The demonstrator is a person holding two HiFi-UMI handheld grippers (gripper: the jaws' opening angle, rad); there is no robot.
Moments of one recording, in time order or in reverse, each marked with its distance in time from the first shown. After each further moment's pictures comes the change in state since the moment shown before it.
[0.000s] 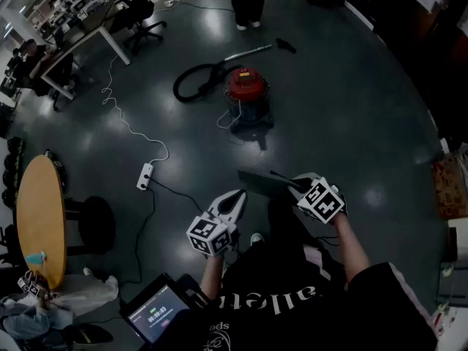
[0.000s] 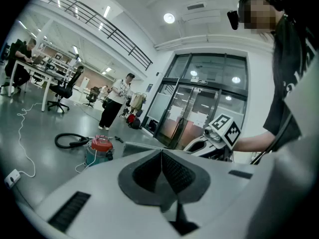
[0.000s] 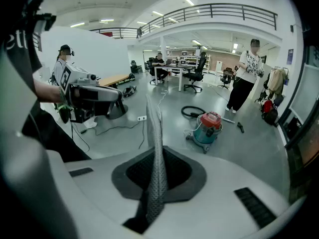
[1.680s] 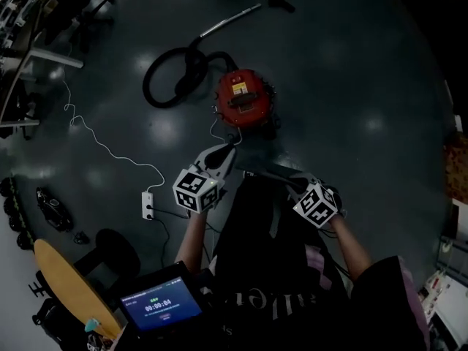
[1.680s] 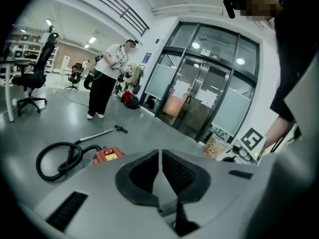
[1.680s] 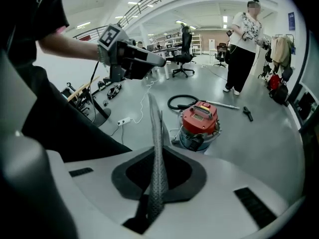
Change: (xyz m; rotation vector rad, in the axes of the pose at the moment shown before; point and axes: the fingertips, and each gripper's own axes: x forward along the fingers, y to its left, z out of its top) left arm 0.443 0.425 0.165 0.071 0.331 -0.129; right arm 0.284 -0.375 0.125 0.159 0.137 0.056
